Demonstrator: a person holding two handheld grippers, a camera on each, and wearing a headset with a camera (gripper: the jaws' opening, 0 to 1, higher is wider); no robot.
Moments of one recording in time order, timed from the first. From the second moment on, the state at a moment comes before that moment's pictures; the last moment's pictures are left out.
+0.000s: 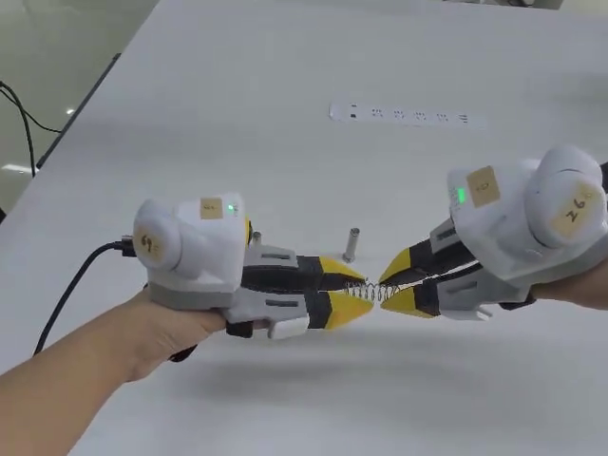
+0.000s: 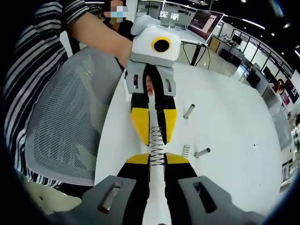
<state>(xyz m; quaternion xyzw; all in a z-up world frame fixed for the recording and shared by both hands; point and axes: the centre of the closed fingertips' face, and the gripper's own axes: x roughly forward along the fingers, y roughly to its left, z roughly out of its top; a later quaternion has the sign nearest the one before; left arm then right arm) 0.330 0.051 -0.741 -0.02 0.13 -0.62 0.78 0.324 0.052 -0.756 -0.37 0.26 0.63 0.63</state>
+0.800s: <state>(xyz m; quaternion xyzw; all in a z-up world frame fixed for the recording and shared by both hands) 0.328 0.052 -0.736 -0.01 0.13 -0.62 0.77 0.324 0.050 -0.751 -0.37 0.26 0.63 0.63</state>
